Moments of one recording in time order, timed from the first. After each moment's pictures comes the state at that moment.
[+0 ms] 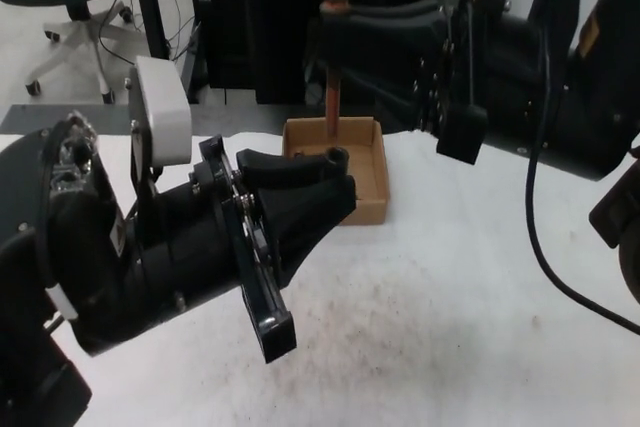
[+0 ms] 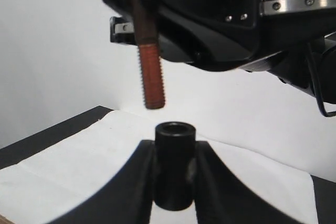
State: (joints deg) left arm -35.4 60.3 -23.7 -36.0 32.3 -9.4; right arm 32.6 71.1 -42.5 -36.8 -42.1 24.0
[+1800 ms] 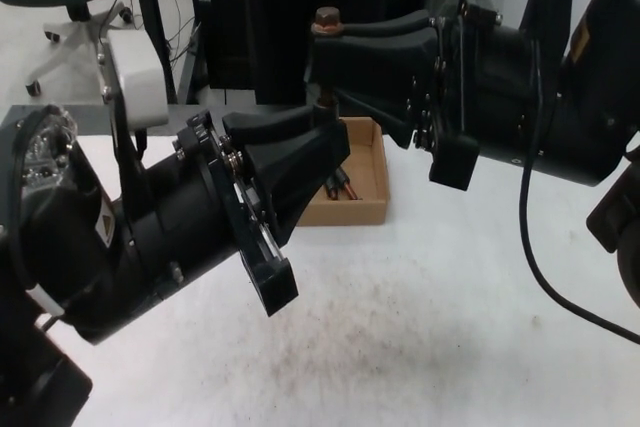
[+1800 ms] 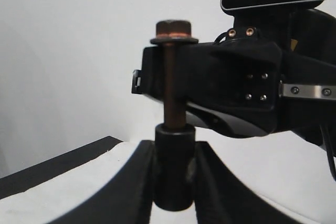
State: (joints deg) left arm -35.4 60.5 -24.1 -42.5 27.3 -15.2; right arm 33.0 71.1 -42.5 -34.9 -43.2 19.7
